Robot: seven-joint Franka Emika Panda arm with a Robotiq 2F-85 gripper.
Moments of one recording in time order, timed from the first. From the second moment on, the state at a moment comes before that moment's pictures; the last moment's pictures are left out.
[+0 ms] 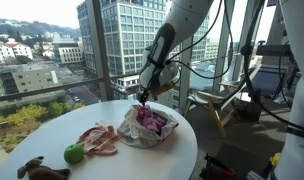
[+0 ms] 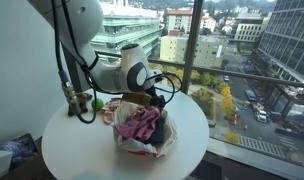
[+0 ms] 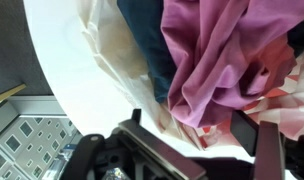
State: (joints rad) arm 0.13 0.39 -0.37 -2.19 -0.18 2.90 0.17
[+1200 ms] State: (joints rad) arm 0.25 0.28 -0.10 -2.05 -0.36 2.73 0.27
